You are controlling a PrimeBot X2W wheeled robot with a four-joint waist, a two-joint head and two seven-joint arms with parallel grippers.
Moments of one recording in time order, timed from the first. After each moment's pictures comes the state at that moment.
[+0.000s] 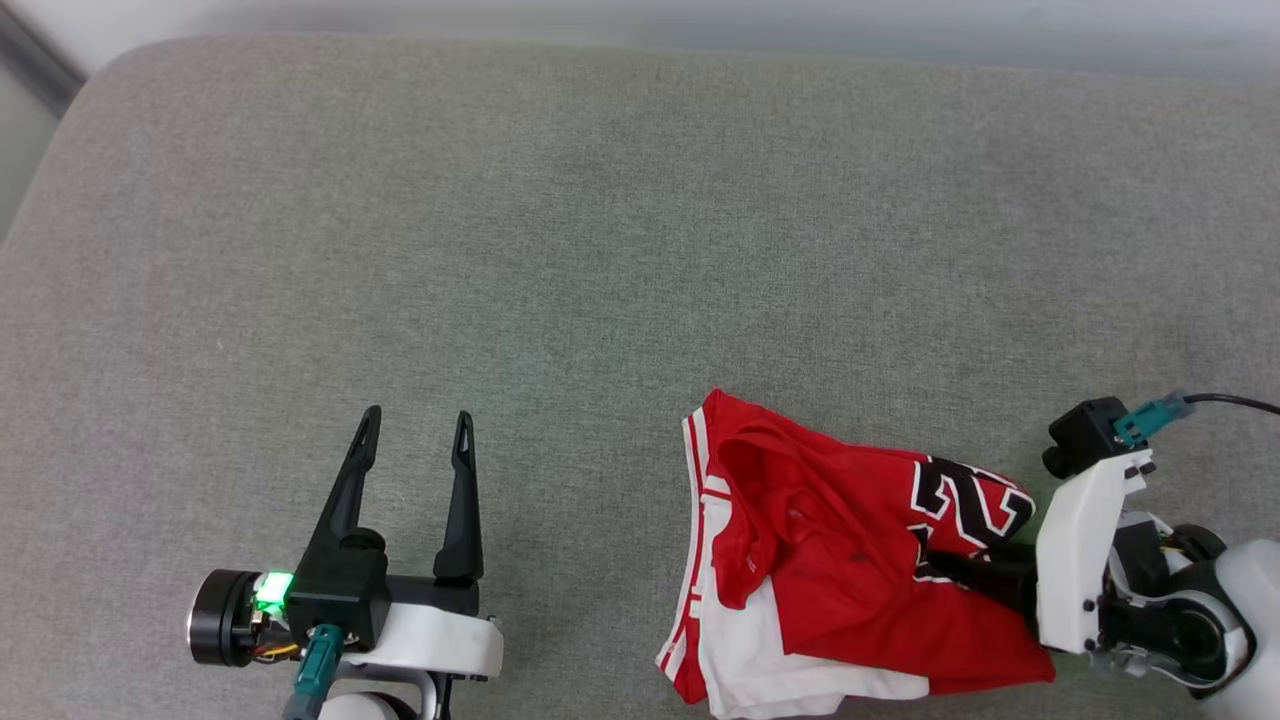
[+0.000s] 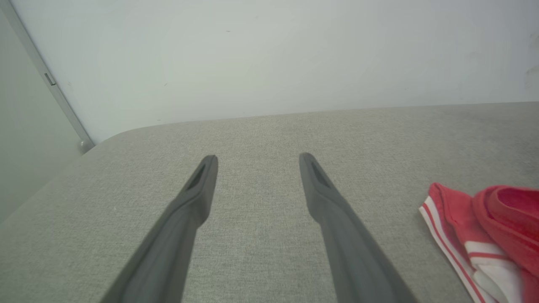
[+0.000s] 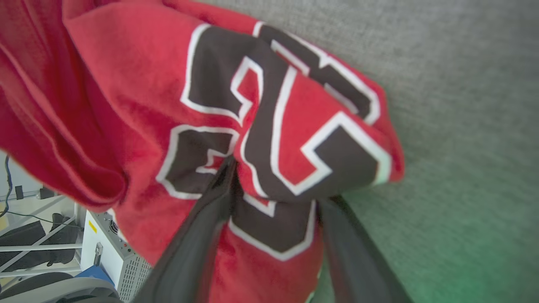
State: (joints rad) left arm -0.05 0.06 -0.12 -0.01 -0.01 0.05 -0.26; right arm -0.35 -0.51 0.47 0.28 0.99 0.13 0.73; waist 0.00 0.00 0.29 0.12
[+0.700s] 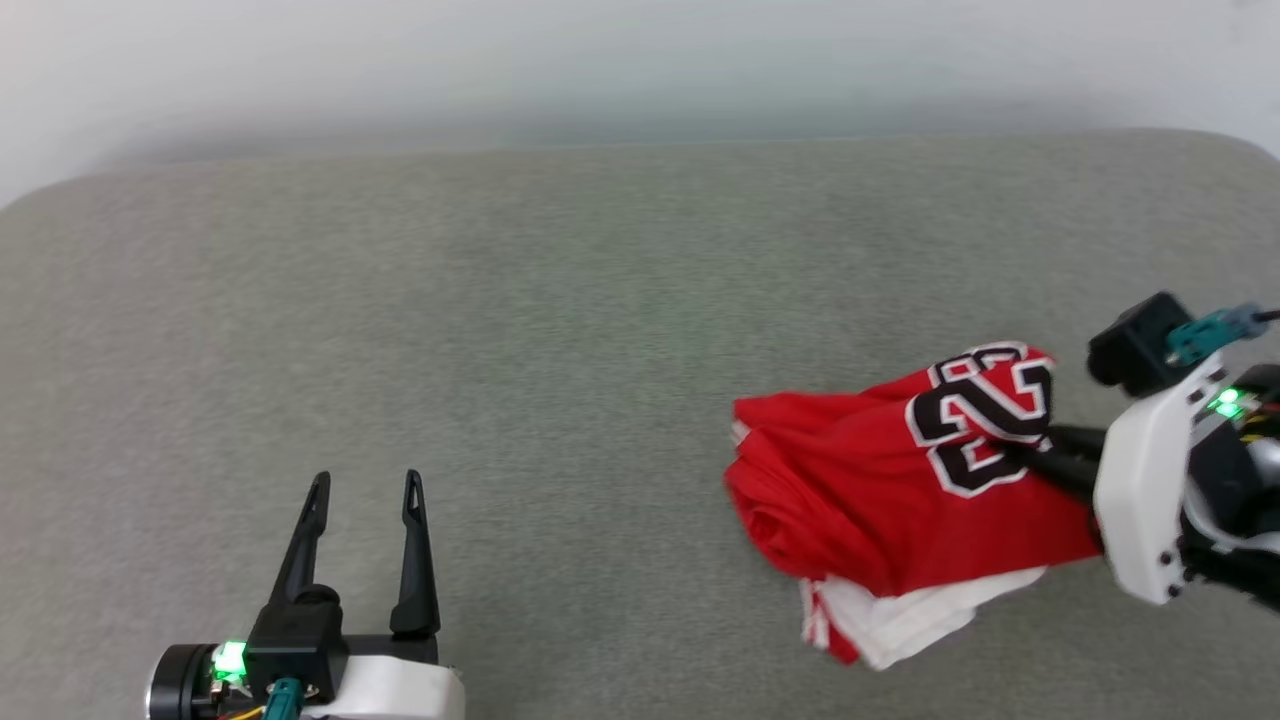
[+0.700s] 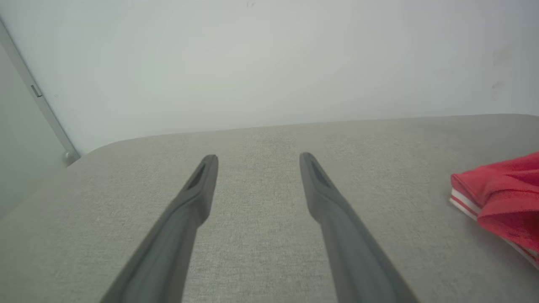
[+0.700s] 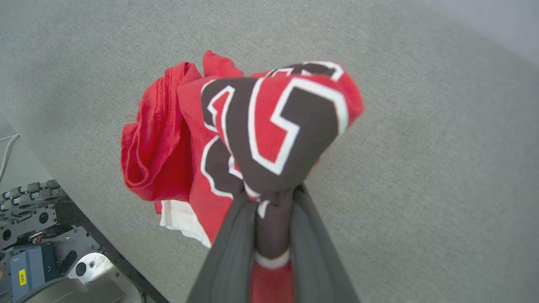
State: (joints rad) left arm 0.06 0.06 -0.06 -0.02 -0.02 0.08 -0.26; right arm -0.53 -0.79 0.67 0.01 0.90 0.13 0.57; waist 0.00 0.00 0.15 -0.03
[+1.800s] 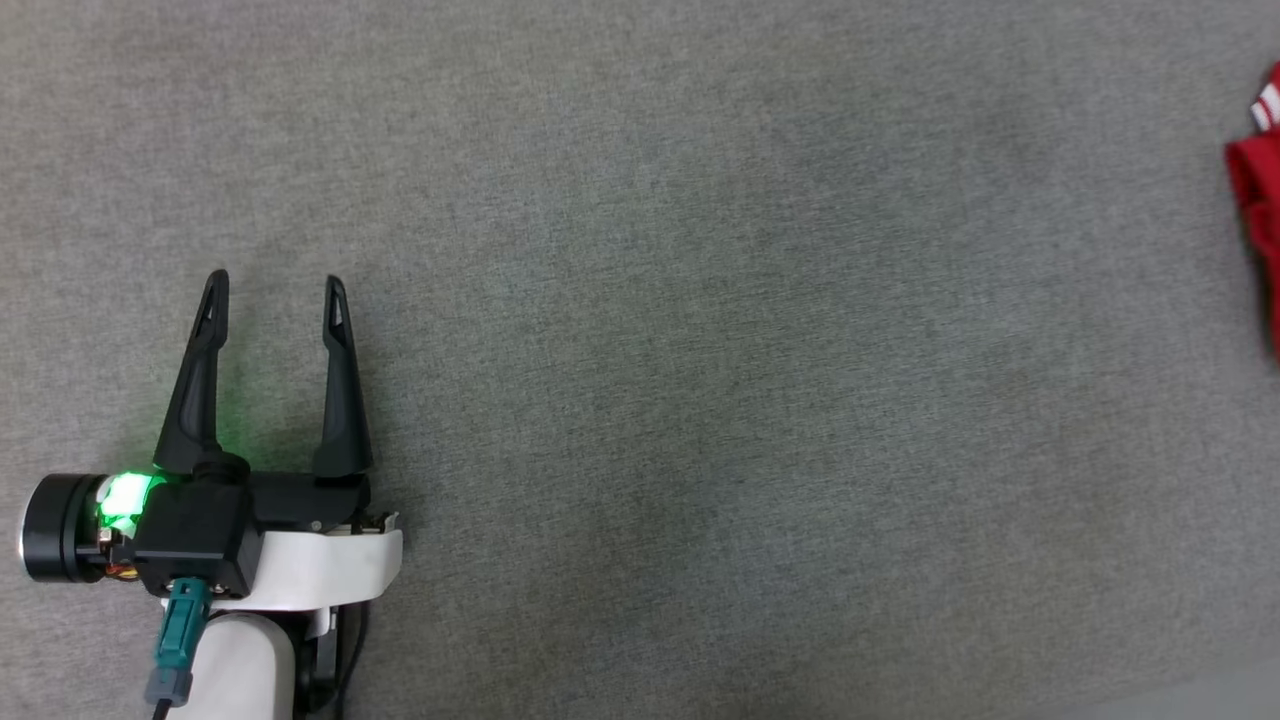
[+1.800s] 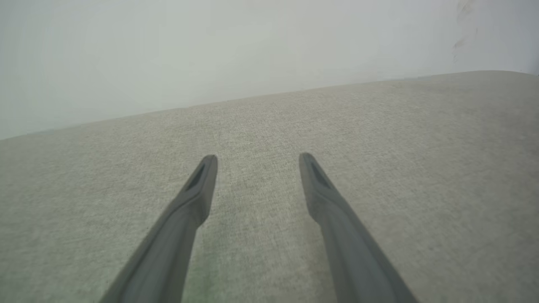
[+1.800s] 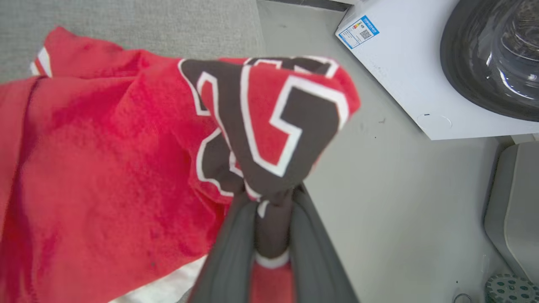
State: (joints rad) left arm -0.15 0.15 -0.02 -0.17 0.01 0.05 -0.26; right arm -0.73 -0.86 0.14 0.59 0.54 0.13 0.45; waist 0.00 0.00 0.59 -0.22
